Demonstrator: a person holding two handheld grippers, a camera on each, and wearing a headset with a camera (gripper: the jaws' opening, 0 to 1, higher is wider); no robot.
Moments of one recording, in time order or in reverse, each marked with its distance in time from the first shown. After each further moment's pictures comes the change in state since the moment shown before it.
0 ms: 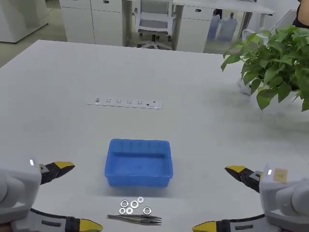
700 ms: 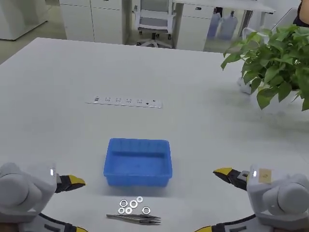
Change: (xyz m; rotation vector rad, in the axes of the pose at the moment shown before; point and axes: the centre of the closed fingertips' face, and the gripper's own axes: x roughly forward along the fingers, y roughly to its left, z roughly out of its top) left arm 0.018 -0.015 -0.032 0.131 0.165 -0.157; right arm 0.016 0.016 -0.010 -0.105 0.085 0.114
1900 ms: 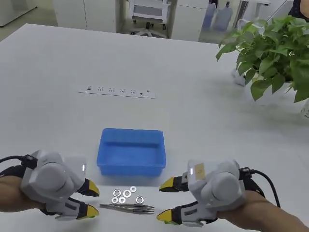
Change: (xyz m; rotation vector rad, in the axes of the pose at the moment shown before) left arm 0.050 -0.004 -0.012 0.213 0.149 -0.152; right arm 0.064 0.051 0.014 -0.264 0.087 0.258
